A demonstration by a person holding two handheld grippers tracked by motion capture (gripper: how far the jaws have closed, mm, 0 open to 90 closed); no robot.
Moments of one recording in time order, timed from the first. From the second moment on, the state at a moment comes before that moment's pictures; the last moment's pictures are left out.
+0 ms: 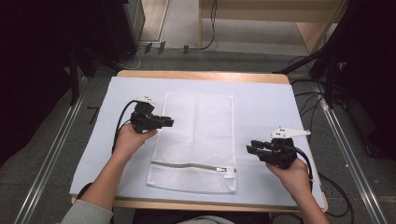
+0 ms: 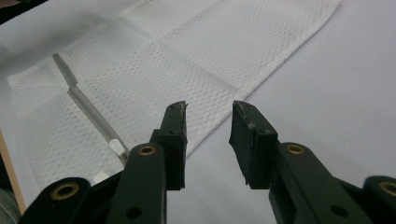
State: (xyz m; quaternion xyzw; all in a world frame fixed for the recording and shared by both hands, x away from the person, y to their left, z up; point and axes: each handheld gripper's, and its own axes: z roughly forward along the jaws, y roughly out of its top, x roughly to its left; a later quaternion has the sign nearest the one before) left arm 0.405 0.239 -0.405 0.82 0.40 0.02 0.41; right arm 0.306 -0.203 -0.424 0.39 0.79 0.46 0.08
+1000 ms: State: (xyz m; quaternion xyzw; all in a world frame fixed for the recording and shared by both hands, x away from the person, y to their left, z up) left arm 0.383 0.267 -0.441 0.83 0.44 0.04 0.34; right arm 0.365 -0.159 -0.458 0.41 0.81 0.40 0.11
